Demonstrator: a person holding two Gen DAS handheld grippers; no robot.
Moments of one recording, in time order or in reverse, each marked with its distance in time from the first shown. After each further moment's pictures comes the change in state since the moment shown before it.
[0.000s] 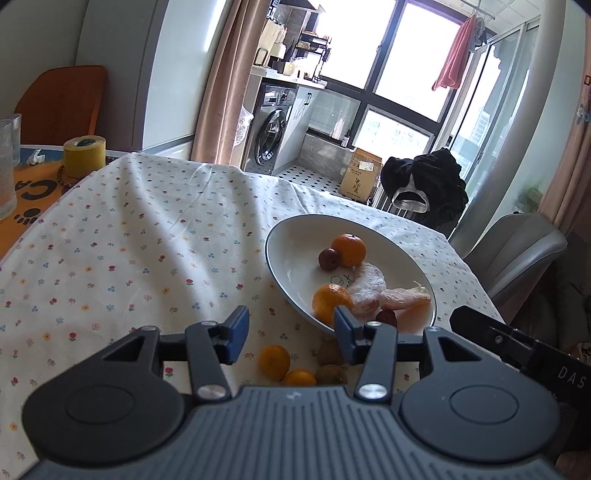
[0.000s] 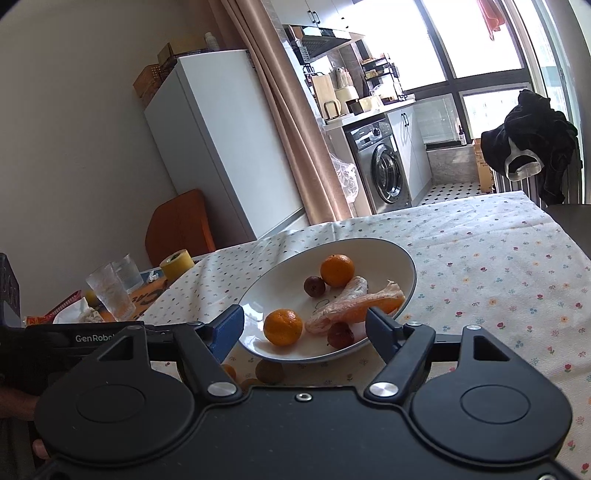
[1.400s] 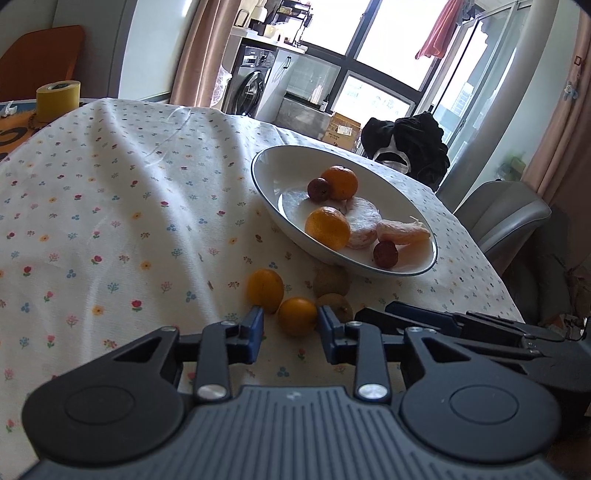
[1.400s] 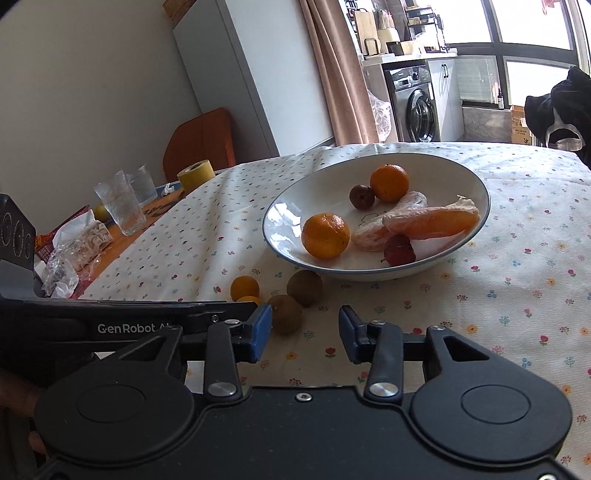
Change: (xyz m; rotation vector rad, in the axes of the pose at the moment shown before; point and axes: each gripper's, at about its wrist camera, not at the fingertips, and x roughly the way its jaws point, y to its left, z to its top) left arm 0.033 0.013 -0.041 0.009 0.115 -0.089; right arm 0.041 0.033 -0.040 -0.116 0.224 0.046
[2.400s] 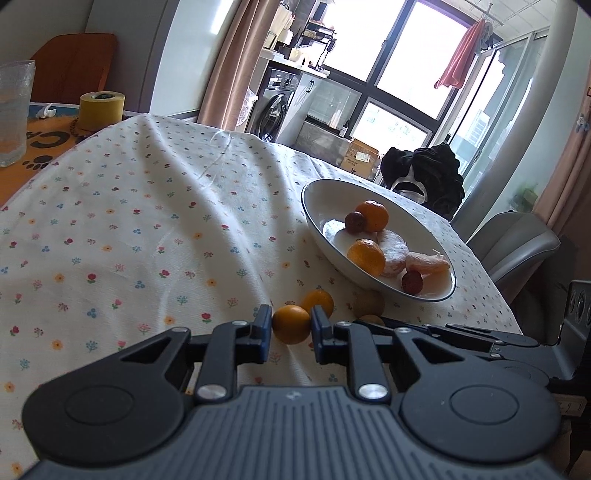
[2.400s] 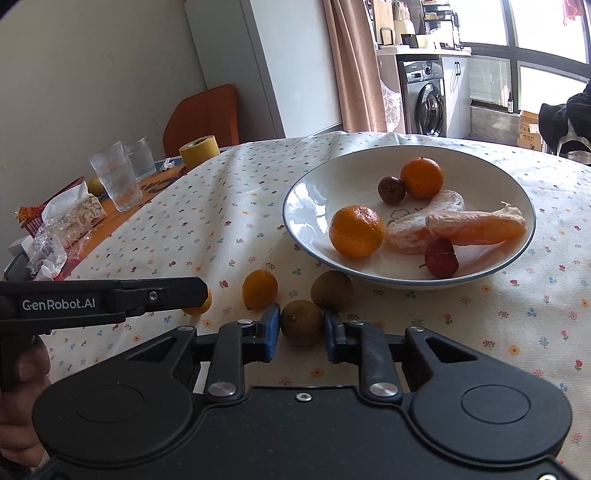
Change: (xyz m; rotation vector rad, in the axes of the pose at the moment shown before) left arm -0.035 0.032 0.002 -0.063 -0.080 0.037; right arm 0.029 0.027 0.006 -0.070 0.055 -0.027
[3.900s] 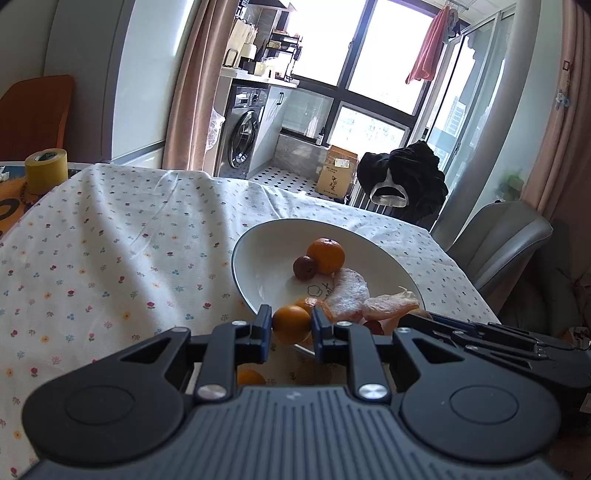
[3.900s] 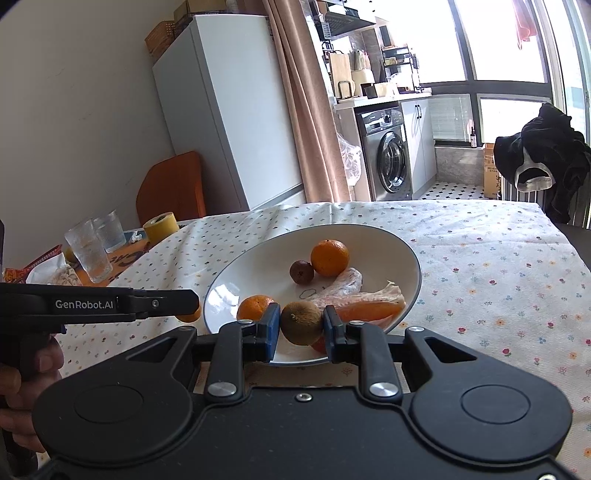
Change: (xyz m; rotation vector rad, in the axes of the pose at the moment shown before) left arm 0.033 -0.059 0.042 0.121 -0.039 -0.016; right arm -0.041 -0.065 0.026 0.066 -0.189 -0.067
